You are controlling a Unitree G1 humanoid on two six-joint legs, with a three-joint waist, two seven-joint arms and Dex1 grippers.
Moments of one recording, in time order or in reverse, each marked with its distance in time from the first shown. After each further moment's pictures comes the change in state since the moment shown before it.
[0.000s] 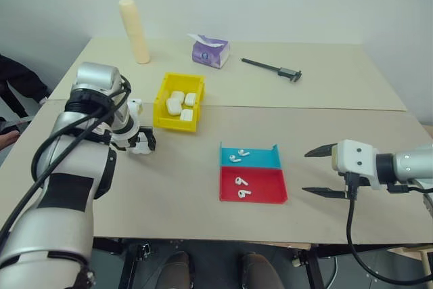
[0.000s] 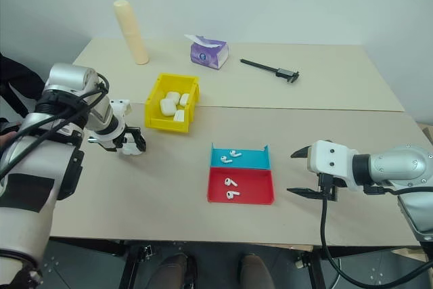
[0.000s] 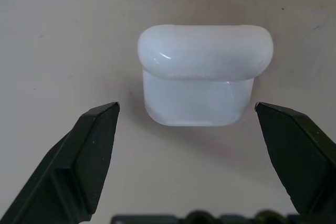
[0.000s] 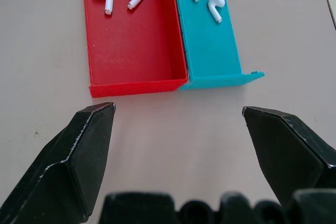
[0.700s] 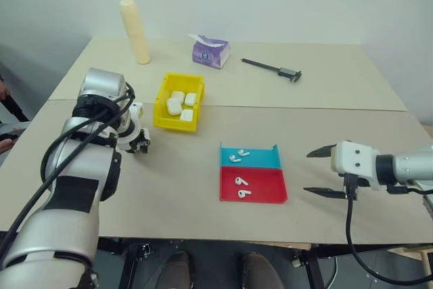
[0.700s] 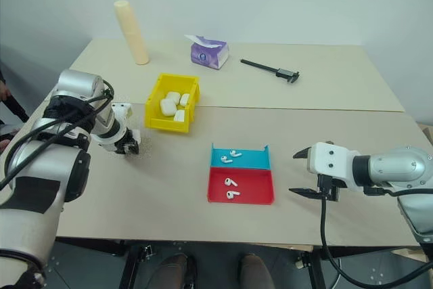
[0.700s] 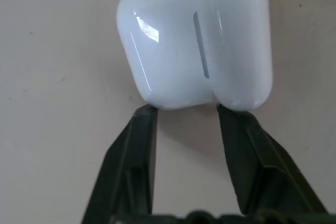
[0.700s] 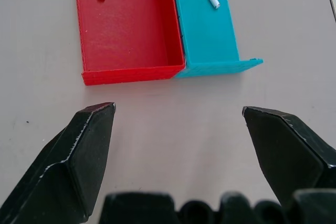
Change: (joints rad) left arm 0.030 -0.038 0.075 -0.011 0.156 -0.016 -0.075; right arm 0.014 0.000 0.001 -0.001 -0.038 -0.001 -0.018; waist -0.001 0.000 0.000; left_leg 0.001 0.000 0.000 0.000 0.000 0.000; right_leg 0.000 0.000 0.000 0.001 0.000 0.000
